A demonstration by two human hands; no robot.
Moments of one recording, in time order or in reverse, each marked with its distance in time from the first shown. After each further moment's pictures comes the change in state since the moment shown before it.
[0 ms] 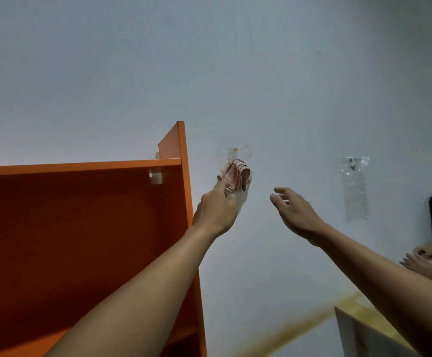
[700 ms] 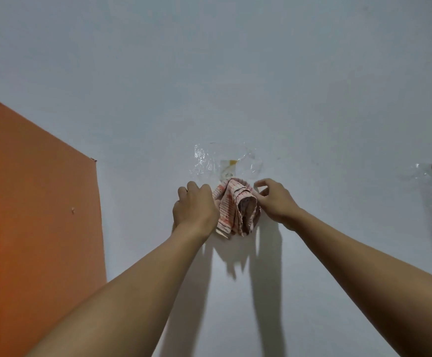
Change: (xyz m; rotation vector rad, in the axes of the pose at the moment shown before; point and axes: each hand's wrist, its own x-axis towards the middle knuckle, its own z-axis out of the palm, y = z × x) left_hand 0.281 -0.070 0.113 0.626 0.205 -0.067; right_hand 0.342 0.109 0.095 0.167 -0.084 -0.101
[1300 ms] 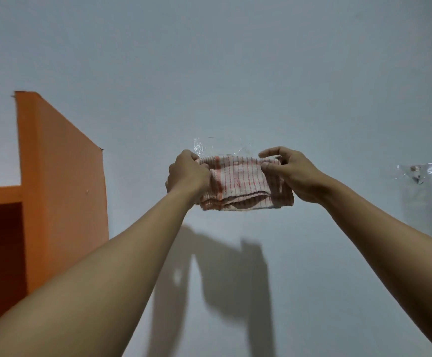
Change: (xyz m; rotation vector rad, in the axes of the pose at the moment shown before) left_hand -0.006 0.014 -0.061 -0.686 0.098 -0.271; right_hand -0.030 -0.044 -0.076 0.316 -0.136 -0.091
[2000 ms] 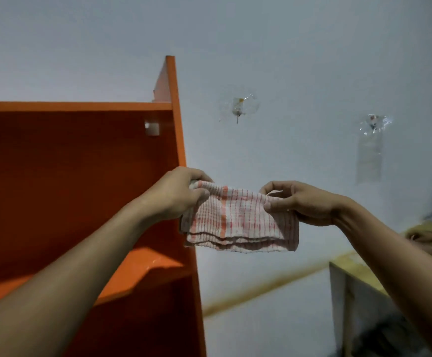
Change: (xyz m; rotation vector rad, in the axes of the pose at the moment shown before) left_hand -0.242 -0.055 -0.233 0.218 -0.648 0.226; right_hand -0.308 -0.081 0.084 0.243 -0.520 0.508
